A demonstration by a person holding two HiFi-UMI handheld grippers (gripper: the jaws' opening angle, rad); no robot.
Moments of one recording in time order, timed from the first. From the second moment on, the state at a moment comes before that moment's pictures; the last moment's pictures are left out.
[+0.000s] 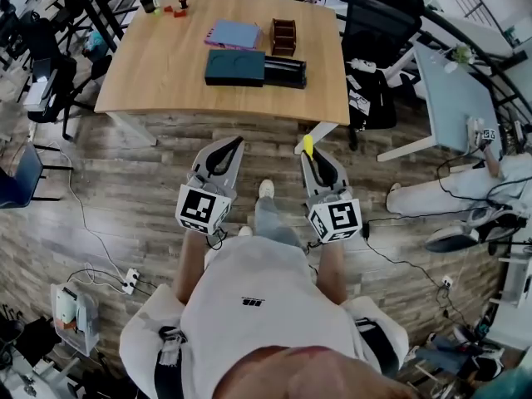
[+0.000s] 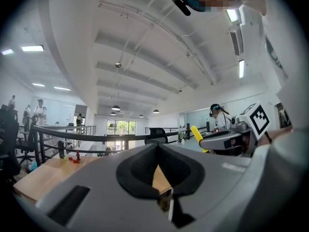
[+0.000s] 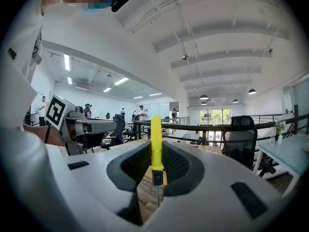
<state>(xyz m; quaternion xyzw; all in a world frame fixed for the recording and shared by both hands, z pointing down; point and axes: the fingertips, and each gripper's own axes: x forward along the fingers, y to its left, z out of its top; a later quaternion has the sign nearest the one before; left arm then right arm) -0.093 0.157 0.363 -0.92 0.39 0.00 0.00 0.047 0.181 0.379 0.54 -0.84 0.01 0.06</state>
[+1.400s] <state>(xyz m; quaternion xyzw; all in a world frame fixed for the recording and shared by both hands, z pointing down) 0.008 -0.060 0.390 -0.90 0.43 -0.05 -0.02 0.138 -0.057 0.410 0.48 -0.87 0.06 0.06</state>
